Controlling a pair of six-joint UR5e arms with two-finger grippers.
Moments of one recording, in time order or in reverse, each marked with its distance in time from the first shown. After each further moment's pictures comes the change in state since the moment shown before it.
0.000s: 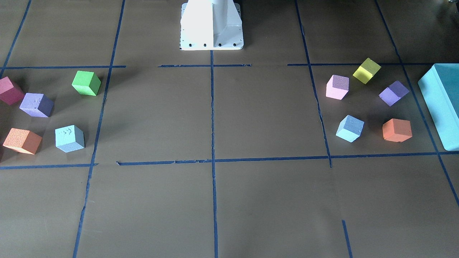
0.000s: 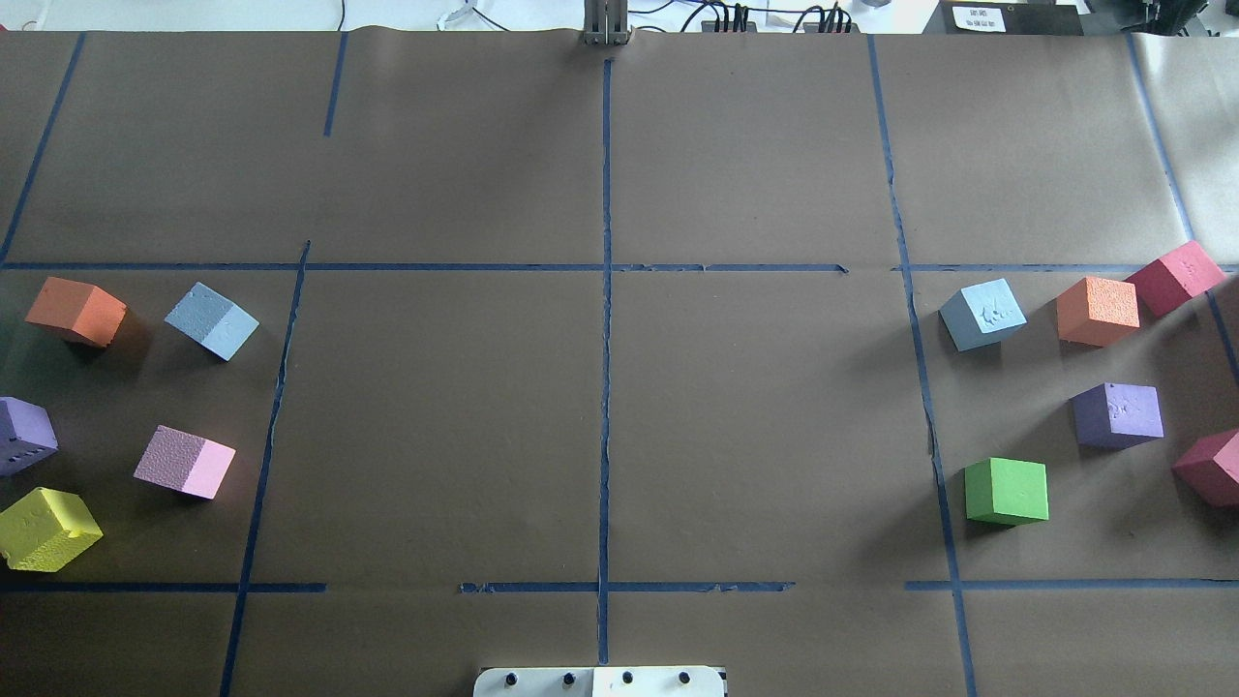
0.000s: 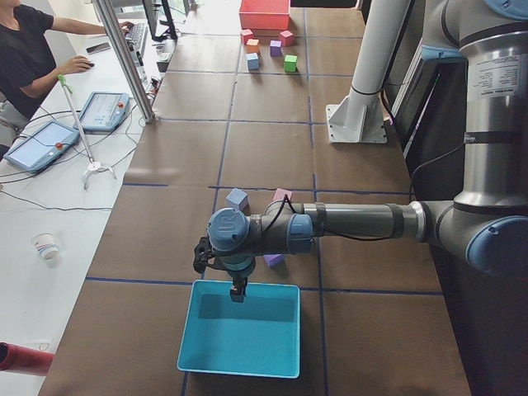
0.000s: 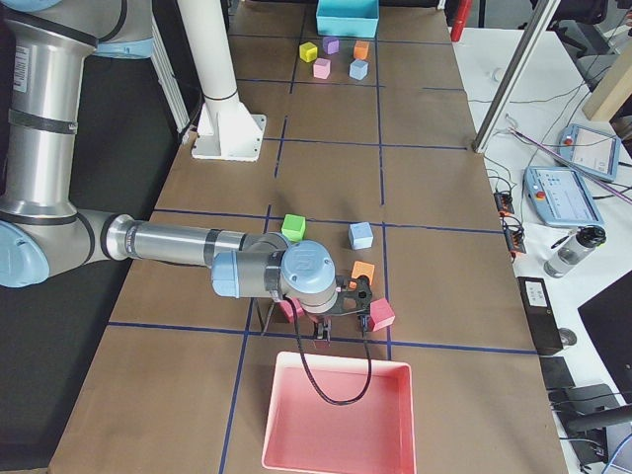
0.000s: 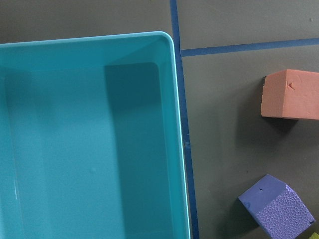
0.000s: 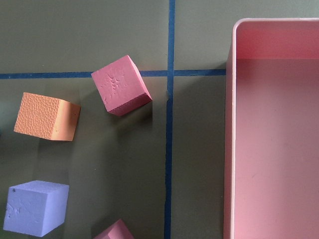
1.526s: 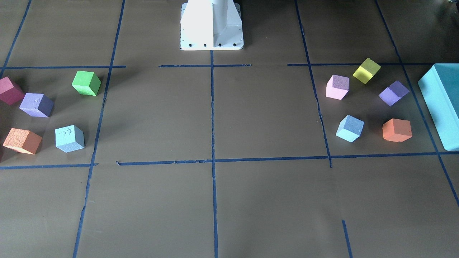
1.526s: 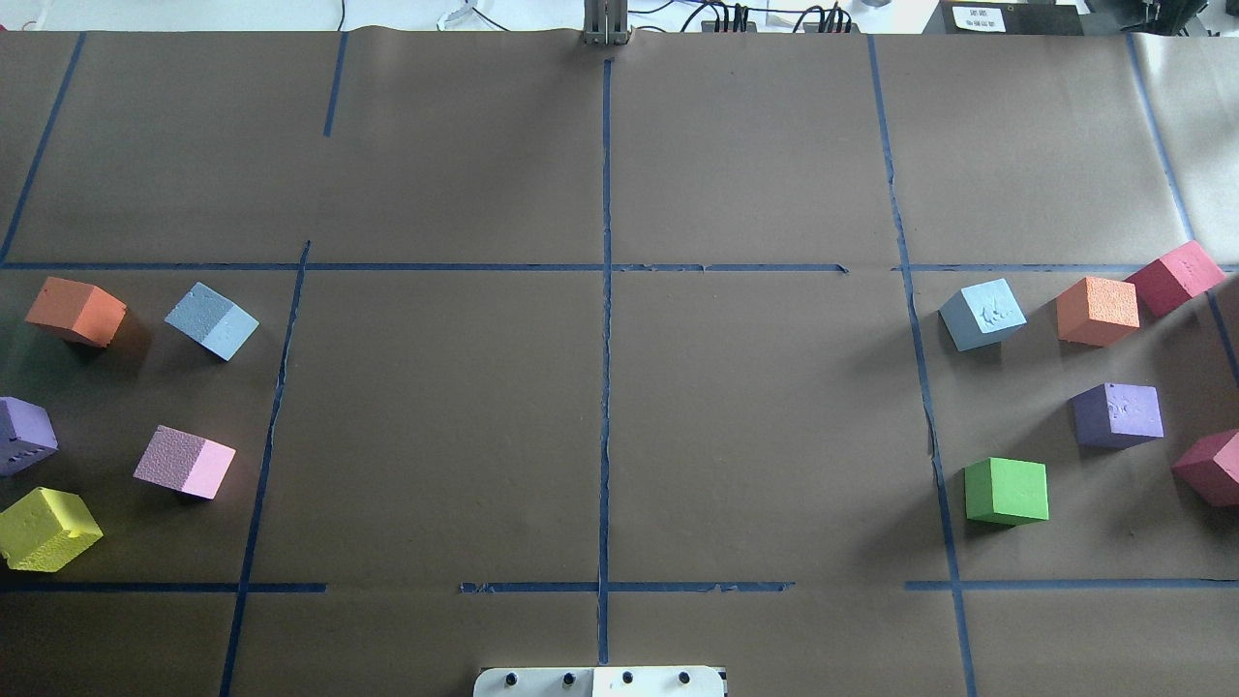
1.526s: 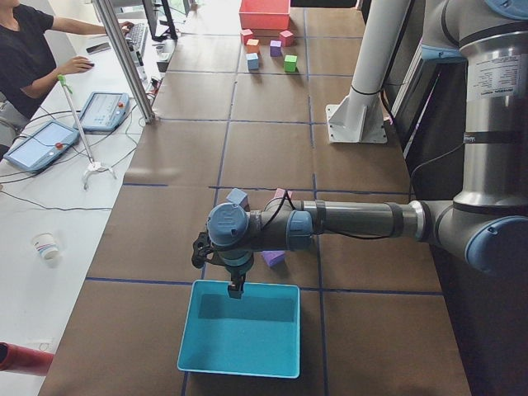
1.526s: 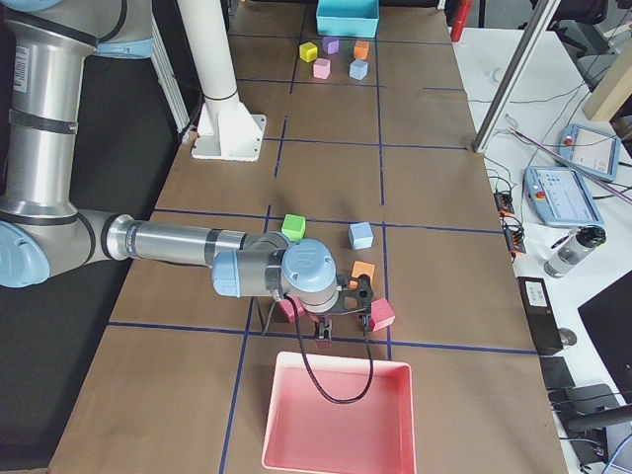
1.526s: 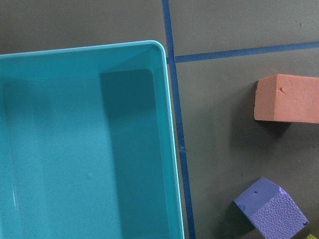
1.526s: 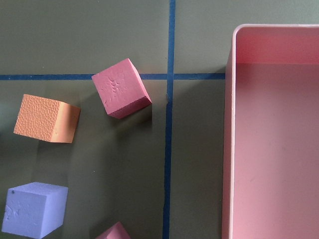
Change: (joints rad) left arm 0.002 -0.004 -0.016 -0.011 -0.003 0.001; right arm -0.001 0.004 0.003 0.012 -0.007 -0.002
